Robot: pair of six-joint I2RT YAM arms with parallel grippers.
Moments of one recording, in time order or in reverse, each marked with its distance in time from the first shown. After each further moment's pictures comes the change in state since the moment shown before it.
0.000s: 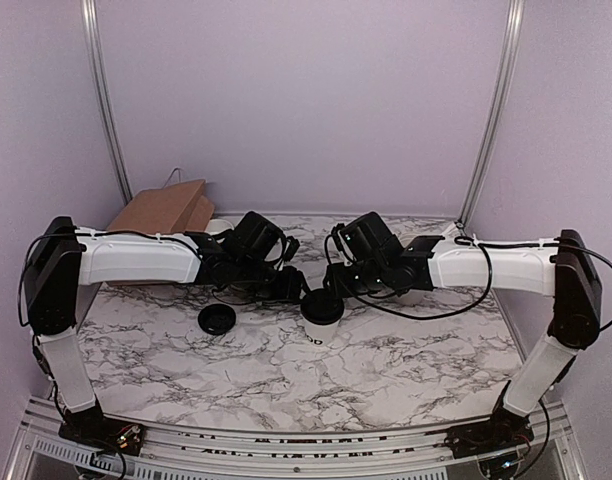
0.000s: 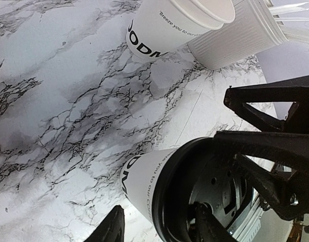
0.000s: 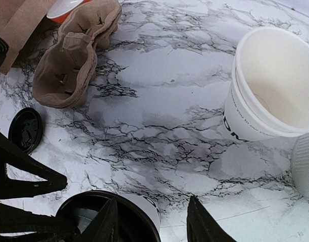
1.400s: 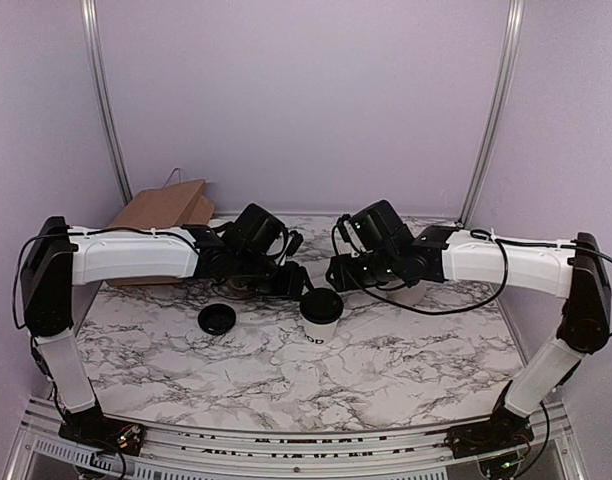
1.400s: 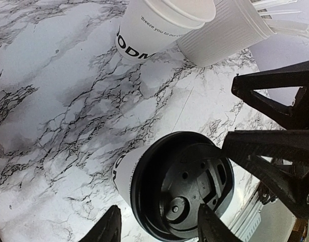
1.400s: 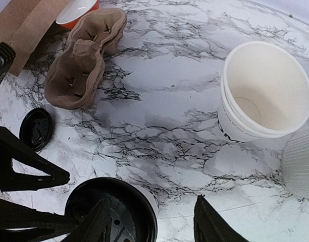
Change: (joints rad) left arm -0.016 -0.018 0.048 -0.067 0.003 0.038; right arm -0.019 -0.056 0.035 -0.080 -0.030 -0.023
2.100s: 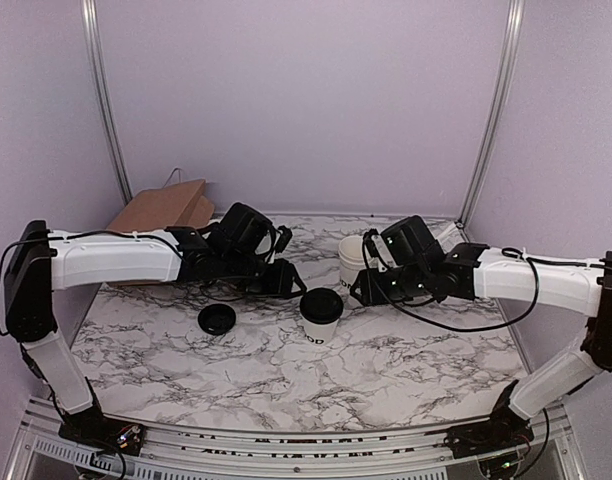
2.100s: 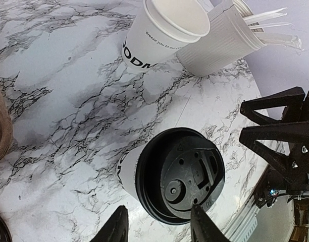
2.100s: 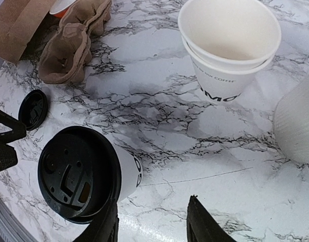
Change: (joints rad) left arm 0.000 -0.097 -0.082 0.039 -0.039 -0.025; right arm -0.055 -0.186 -0.217 0.024 -0.072 0.038
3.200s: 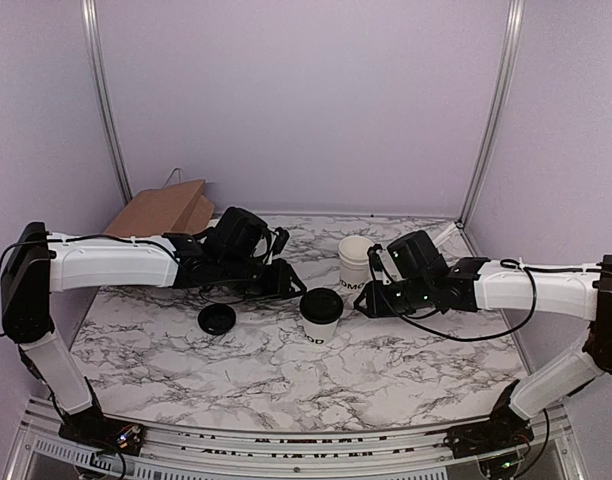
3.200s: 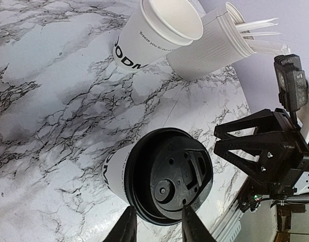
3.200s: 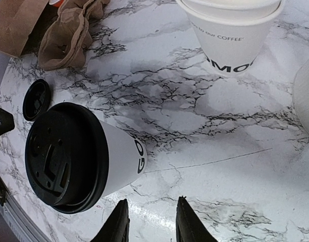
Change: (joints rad) left arm 0.010 -0.022 -0.070 0.109 0.045 -0.088; right arm -0.031 -0.025 -0.131 0.097 -0.121 0.061
